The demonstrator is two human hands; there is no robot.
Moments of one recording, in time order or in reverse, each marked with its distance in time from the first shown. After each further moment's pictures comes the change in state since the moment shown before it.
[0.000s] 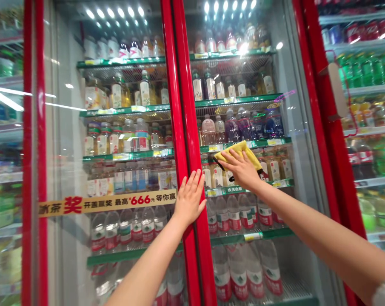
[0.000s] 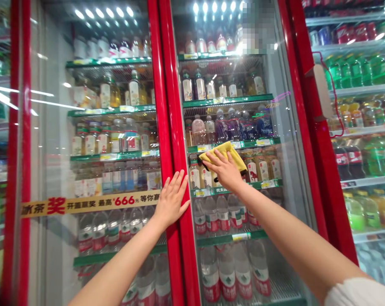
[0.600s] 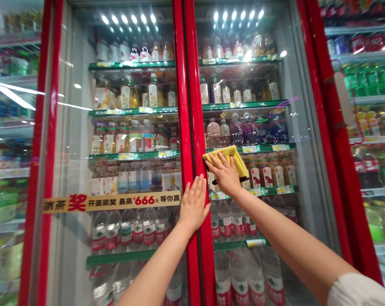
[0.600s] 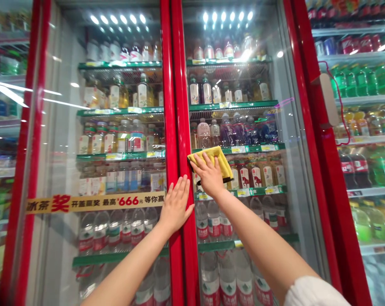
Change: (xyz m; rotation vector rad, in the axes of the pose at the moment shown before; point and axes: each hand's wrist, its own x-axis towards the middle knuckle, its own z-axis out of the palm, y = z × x) left_hand -0.010 0.008 0.014 -0.036 0.053 -0.080; right_hand 0.030 -0.062 0.016 0.014 0.067 0.054
